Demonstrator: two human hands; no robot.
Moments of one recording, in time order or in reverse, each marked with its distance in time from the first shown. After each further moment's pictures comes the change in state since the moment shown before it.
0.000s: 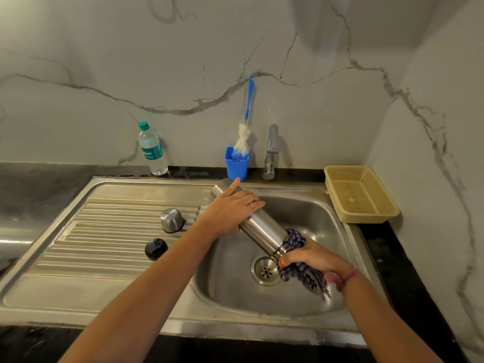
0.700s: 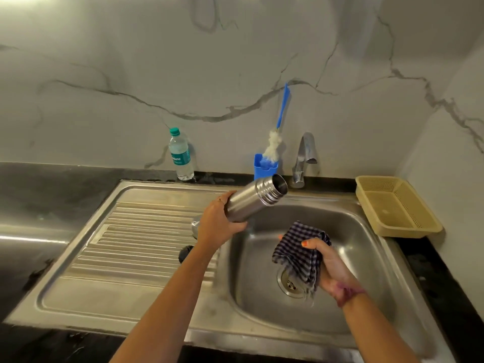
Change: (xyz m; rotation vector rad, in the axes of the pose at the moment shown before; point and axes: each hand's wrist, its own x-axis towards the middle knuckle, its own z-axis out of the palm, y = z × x) left_hand -0.069 -0.047 0.035 -0.893 0.417 -0.732; right_hand 0.034 -0.005 0.058 0.933 -0.016 -0.032
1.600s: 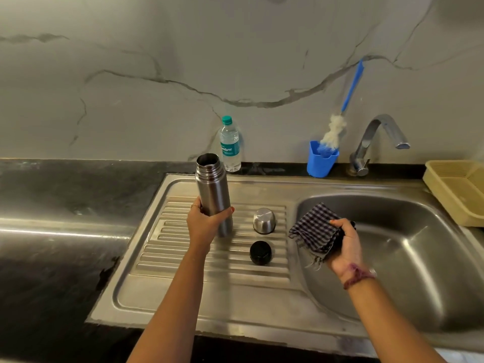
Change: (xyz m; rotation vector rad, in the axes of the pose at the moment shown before) left_hand -0.004 -0.159 -0.111 -0.517 0.226 -0.469; right_hand 0.091 0.090 0.106 0.272 0.384 -0.178
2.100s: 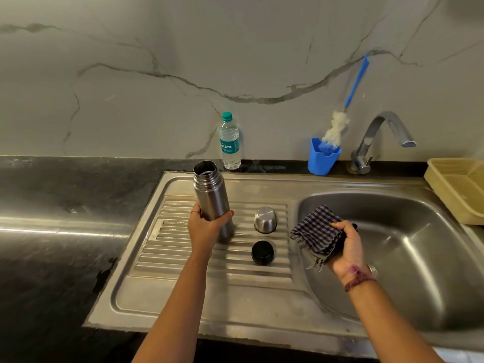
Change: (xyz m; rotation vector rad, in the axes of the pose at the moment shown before) left_hand 0.006 -0.021 0.004 -0.045 0.030 -0.047; right_hand 0.005 0.008 -0.002 0.003 0.034 -0.015
